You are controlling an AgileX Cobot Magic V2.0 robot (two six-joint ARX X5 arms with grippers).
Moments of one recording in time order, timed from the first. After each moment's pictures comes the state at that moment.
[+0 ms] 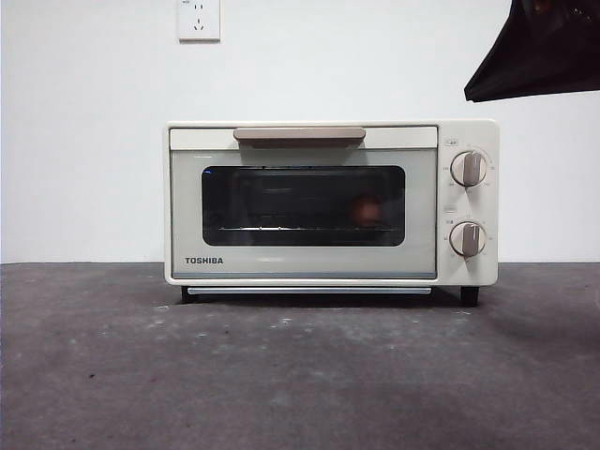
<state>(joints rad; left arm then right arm) 0.05 0.01 0.03 -0.15 0.36 0.15 0.59 0.76 0.46 0.07 0.03 0.16</state>
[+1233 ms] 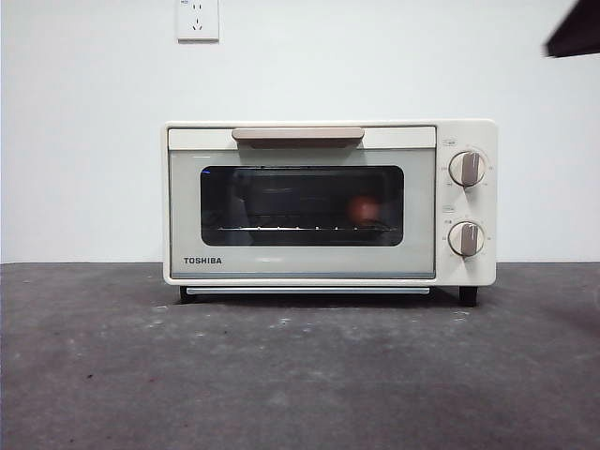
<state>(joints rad) 0.05 0.01 0.03 -0.16 0.36 0.09 0.34 0.57 0.45 0.00 -0.06 0.08</state>
